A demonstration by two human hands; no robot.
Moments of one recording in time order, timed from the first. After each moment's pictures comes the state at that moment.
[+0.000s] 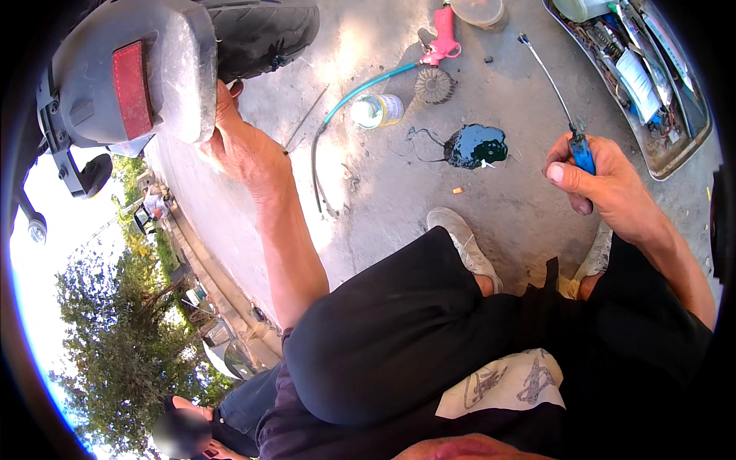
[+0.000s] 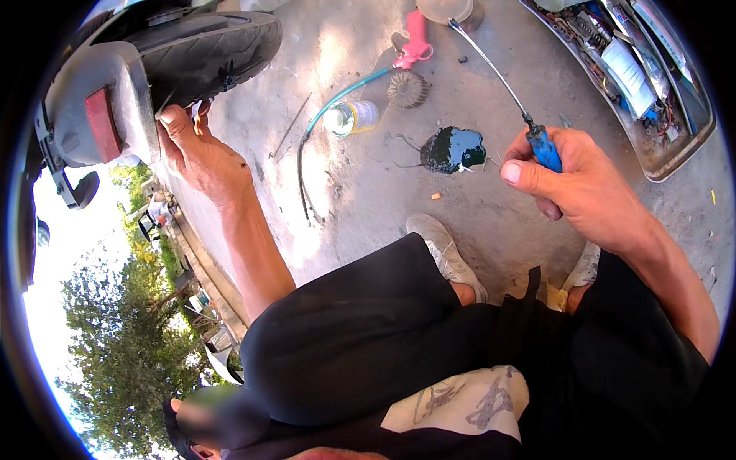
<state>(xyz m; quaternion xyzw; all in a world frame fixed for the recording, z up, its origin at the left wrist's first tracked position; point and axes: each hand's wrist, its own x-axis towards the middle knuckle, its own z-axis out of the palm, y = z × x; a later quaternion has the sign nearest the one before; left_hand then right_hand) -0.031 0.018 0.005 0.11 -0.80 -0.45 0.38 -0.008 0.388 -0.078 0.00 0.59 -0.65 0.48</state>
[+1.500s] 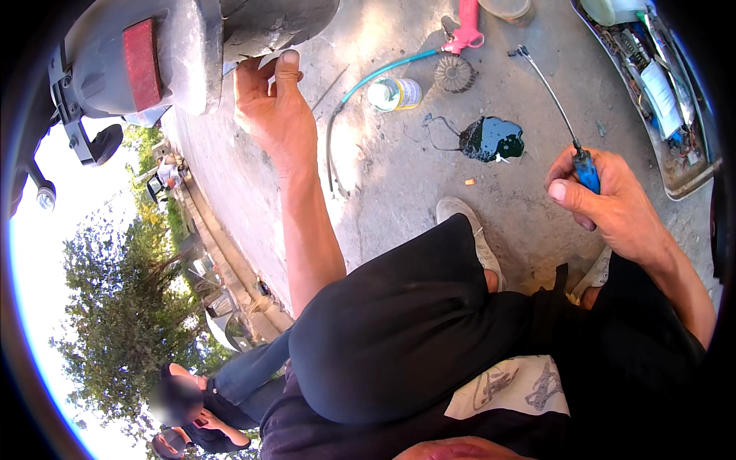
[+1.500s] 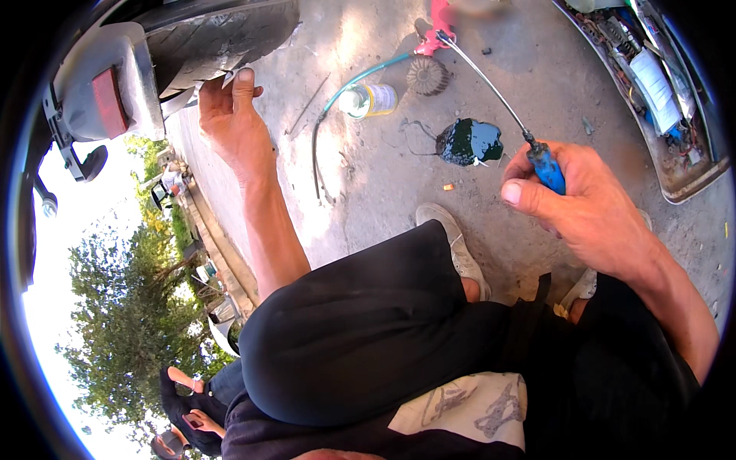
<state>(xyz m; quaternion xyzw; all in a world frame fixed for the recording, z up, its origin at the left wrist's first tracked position) -0.019 0.005 -0.006 0.11 -0.89 -0.36 0.26 -0.010 0.376 -0.063 -0.04 0.60 -0.61 0.52</state>
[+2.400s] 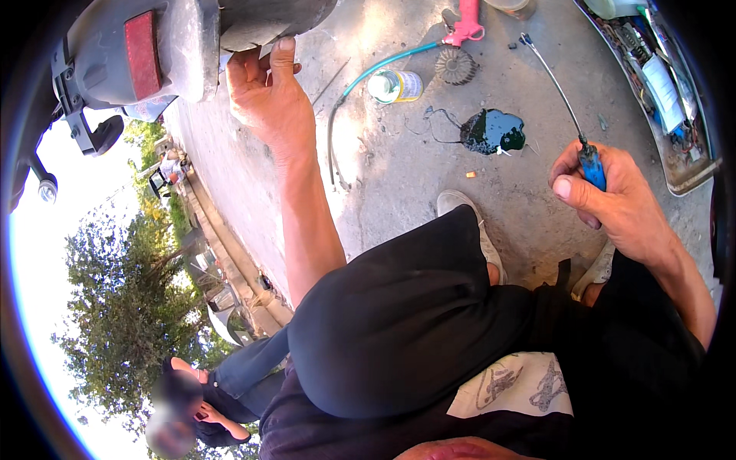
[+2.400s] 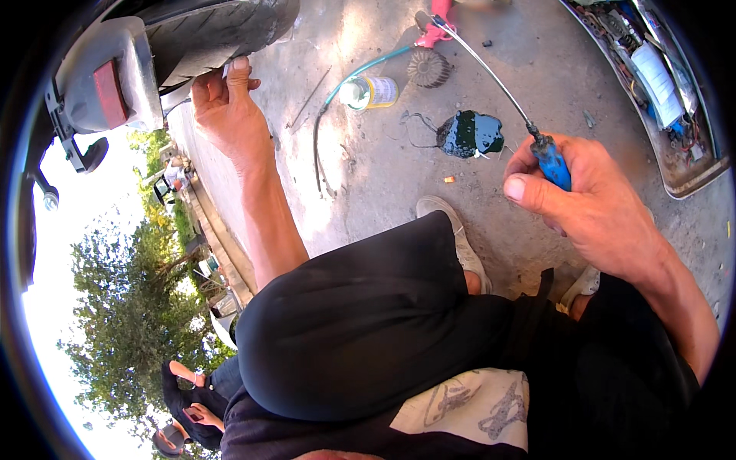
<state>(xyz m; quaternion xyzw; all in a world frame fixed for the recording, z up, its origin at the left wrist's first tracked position) -0.023 0.012 -0.003 0.10 -0.88 -0.37 0.30 -0.005 0.384 -0.067 -0.05 0.59 -0.62 0.52</state>
